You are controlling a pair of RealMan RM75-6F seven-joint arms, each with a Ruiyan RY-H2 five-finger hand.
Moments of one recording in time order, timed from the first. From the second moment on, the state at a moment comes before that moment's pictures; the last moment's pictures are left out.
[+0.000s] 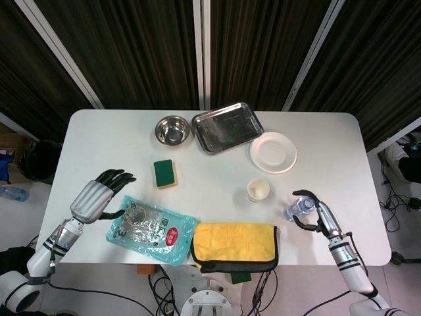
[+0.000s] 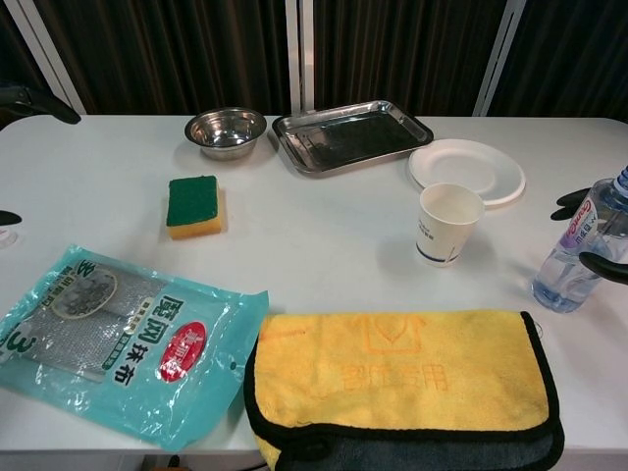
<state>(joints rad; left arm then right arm) -0.45 -1.28 0.03 -1.44 1.68 1.30 -0.13 0.28 -1.60 -0.01 -1.06 -1.56 1.24 0.98</state>
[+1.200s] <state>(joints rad) -0.44 -1.27 0.03 -1.45 1.68 1.30 -0.13 0.25 -1.55 0.05 -1.13 -1.55 1.39 1.00</state>
